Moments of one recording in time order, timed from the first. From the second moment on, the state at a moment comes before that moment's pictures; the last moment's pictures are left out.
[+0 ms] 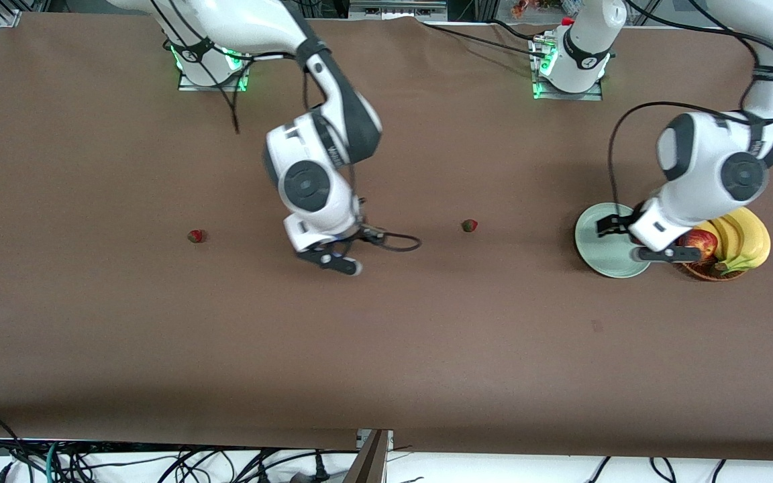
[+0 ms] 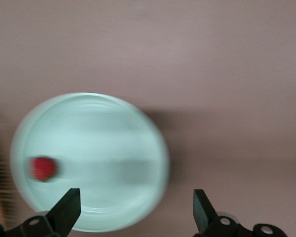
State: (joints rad) left arm 0.00 0.23 -0.09 -2.13 -0.03 2.27 -0.13; right arm 0.90 0.76 -0.51 -1.25 0.47 1.79 0.57
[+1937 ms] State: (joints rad) left arm -0.11 0.55 -0.44 -2.08 0.22 2.53 -0.78; right arm 0.94 0.59 -0.80 -2.07 0.60 2.31 -0.39
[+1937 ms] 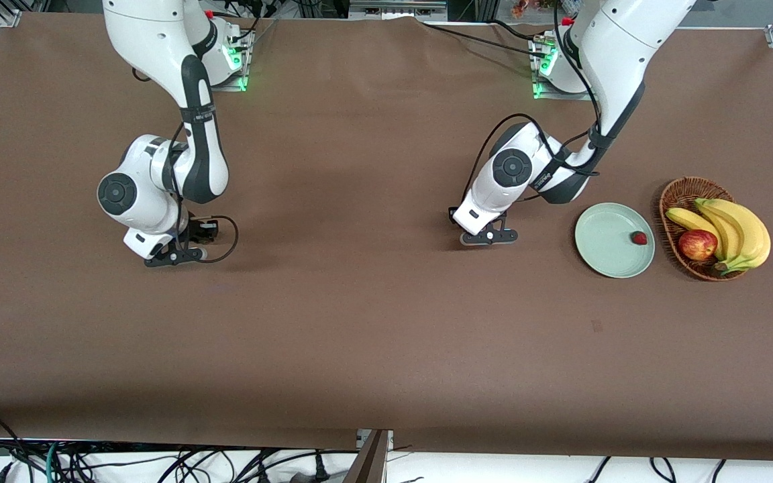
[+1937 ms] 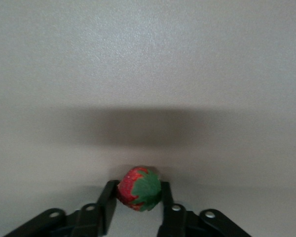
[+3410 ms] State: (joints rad) left arm -0.04 0.36 0.16 -2.08 -0.08 2.23 0.30; right arm 1.27 0.94 -0.36 -1.50 0.78 2.86 1.09
